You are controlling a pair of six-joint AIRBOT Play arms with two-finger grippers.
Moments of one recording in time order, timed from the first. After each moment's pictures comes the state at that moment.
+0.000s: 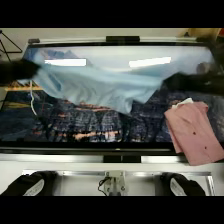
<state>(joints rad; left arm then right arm) -0.13 -0.92 1.45 1.41 -1.03 -1.64 -0.16 -0.97 1.32 -0.87 1.22 1.29</state>
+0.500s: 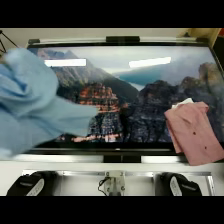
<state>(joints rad) -0.09 -0.68 1.85 1.38 -0.96 -1.71 -0.30 -0.67 1.73 -0.90 0.92 1.27</state>
